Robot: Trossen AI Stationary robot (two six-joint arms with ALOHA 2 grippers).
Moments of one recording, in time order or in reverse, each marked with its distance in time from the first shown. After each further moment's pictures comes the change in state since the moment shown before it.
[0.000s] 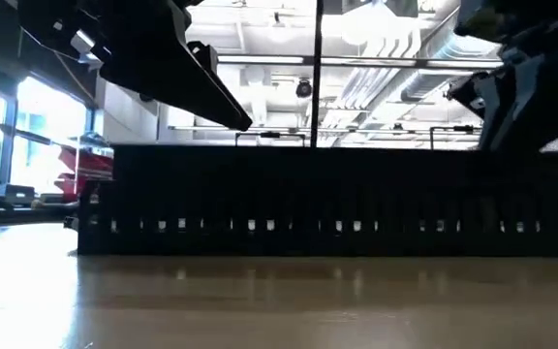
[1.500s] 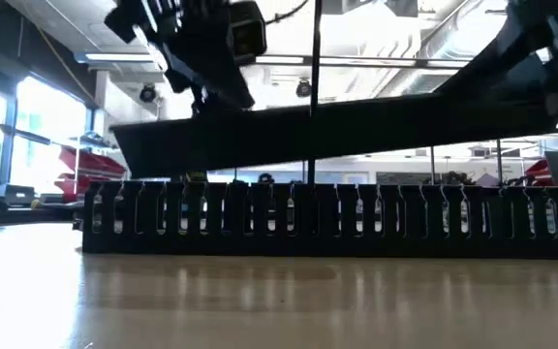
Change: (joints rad) left arm 0.353 -0.032 0.067 -0.197 0.640 -0.177; right arm 0.224 0.271 0.125 -0.162 0.903 -0.548
